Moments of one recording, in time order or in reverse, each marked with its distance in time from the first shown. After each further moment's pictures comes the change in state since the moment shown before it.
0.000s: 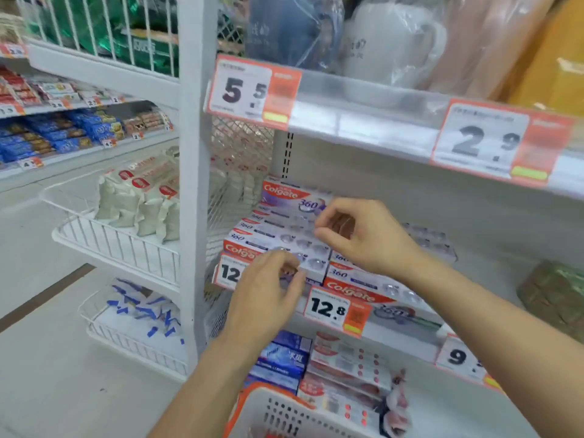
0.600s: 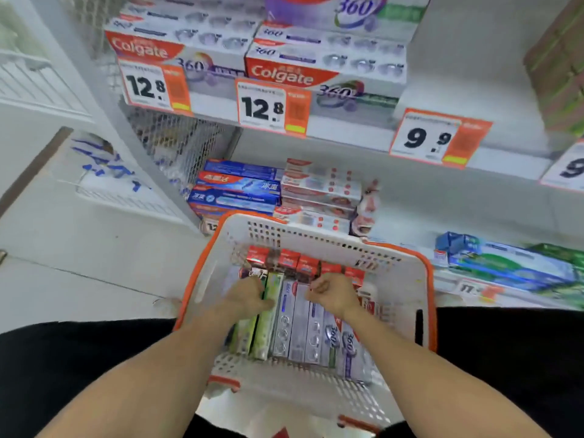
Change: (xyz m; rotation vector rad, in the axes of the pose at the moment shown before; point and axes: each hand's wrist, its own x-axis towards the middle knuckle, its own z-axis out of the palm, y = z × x) left_hand -0.271 -0.086 0.130 0.308 -1.140 -0.756; right_hand -0.377 0.108 0.256 0.537 -0.398 1.138
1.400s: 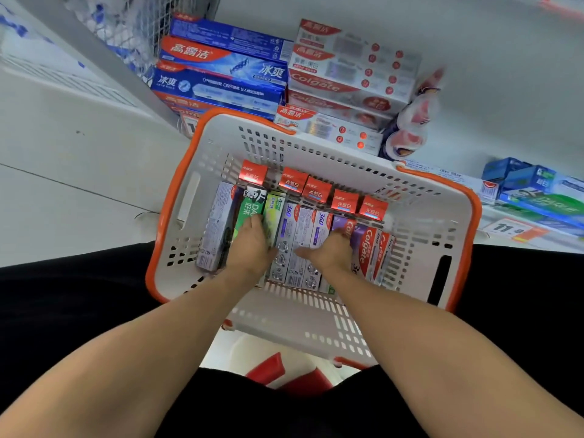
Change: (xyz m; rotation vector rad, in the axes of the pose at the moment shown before) left_hand 0.025 -0.023 0.090 -0.088 0.230 -0.040; right_hand 0.031 0.066 0.071 -0.267 0.091 0.406
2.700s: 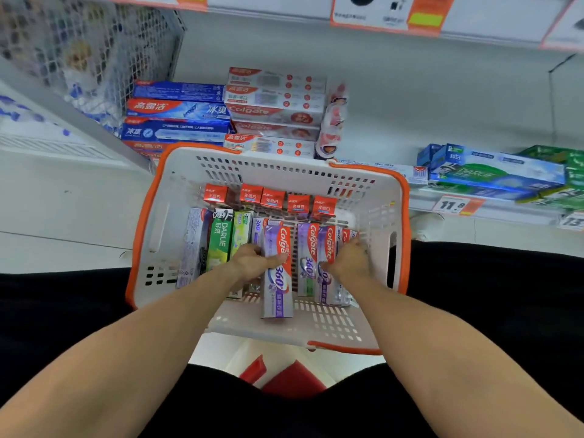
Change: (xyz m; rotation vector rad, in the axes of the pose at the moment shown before) left_hand -0.025 0.062 0.001 -0.590 -0.463 -0.301; right_hand 0.020 0.101 -0.040 -0.090 0.111 0.037
